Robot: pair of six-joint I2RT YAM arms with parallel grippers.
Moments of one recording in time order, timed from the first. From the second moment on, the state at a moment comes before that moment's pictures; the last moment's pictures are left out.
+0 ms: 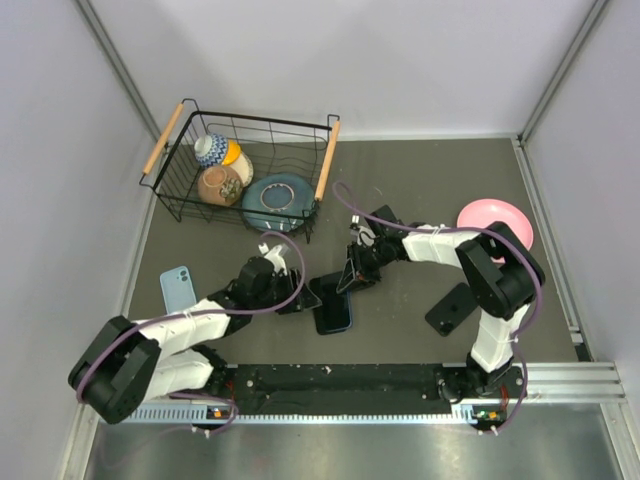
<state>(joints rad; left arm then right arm) -0.62 1.16 0.32 0.20 0.32 -0.80 0.61 1.83 1.00 -0.27 -0.70 0.65</state>
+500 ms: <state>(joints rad) -0.62 1.14 0.32 0.01 0.13 -0.84 0.64 1.82 0.99 -0.19 -0.68 0.68</state>
